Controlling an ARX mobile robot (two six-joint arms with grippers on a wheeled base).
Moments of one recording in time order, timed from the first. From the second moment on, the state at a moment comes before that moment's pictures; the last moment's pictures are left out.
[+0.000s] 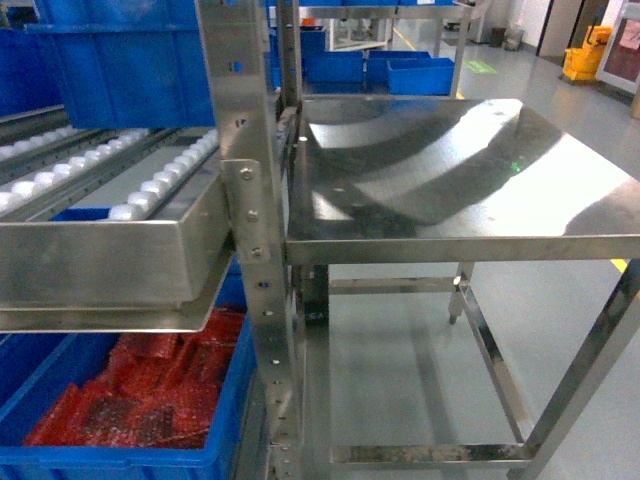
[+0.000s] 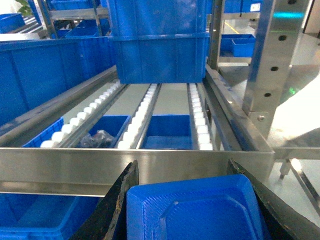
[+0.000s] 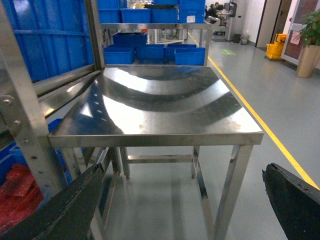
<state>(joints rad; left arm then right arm) -0.44 0.28 0.24 -0.03 -0.56 0.00 0.00 0.01 0.01 0.00 0.00 0.00</state>
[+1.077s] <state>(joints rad) -0.44 0.28 0.24 -0.03 -0.56 0.00 0.00 0.01 0.01 0.00 0.00 0.00</state>
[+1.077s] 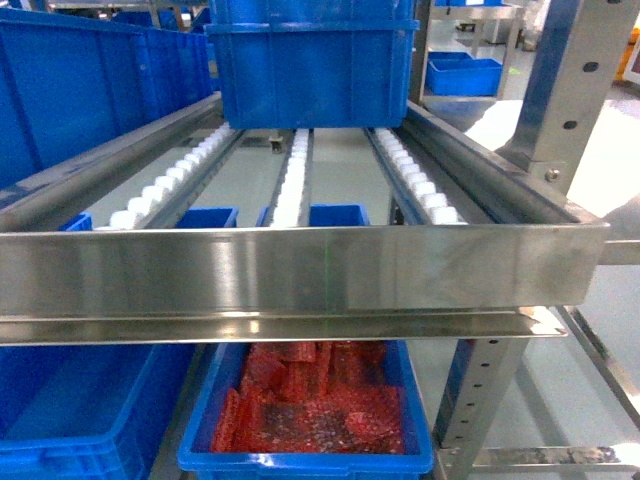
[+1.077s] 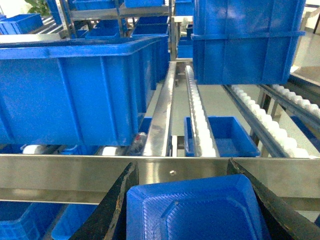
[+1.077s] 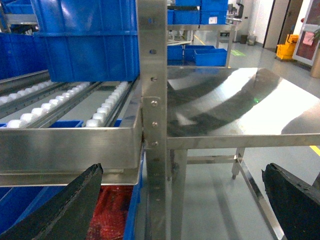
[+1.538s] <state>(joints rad) -0.44 0.28 0.24 -0.03 -0.56 0.00 0.00 0.01 0.01 -0.01 0.00 0.00</state>
